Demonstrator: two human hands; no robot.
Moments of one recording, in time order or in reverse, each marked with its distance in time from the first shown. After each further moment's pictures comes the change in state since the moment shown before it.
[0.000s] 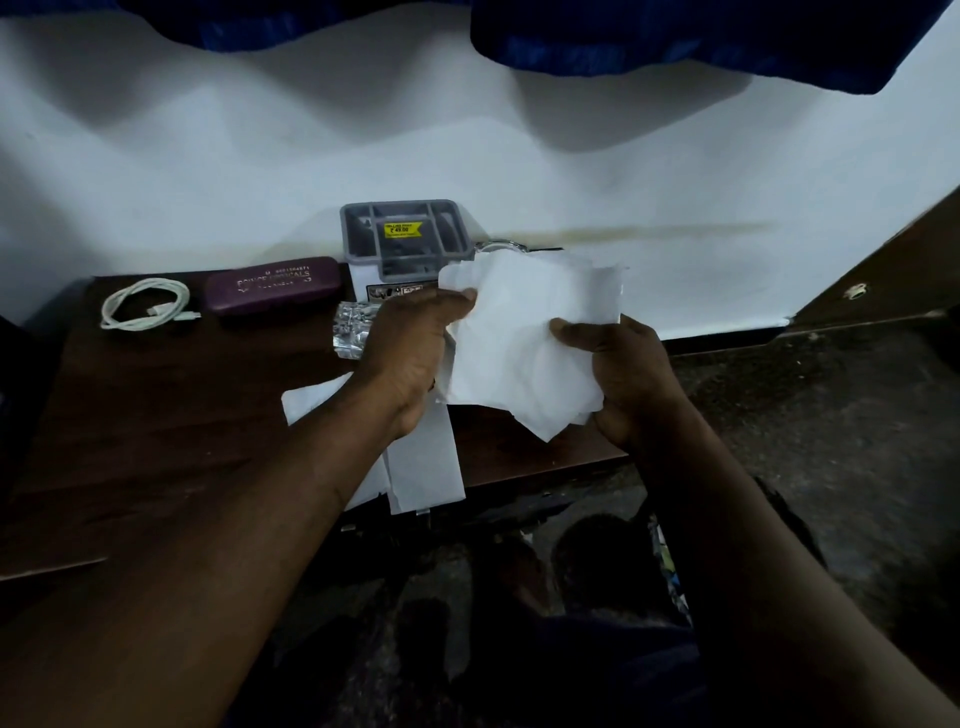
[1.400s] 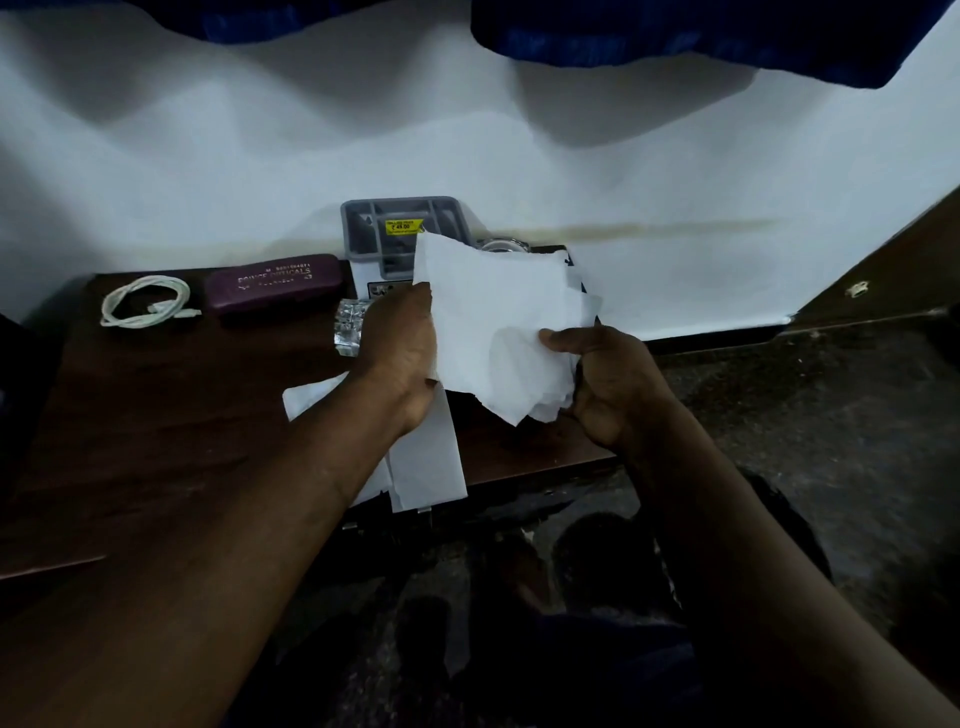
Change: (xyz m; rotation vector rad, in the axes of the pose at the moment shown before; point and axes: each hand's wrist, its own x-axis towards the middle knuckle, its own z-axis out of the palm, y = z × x) left_hand -0.015 0.014 0.004 -0.052 0.165 -0.109; right_hand 0.013 0.016 0.005 0.090 -0.075 0.158
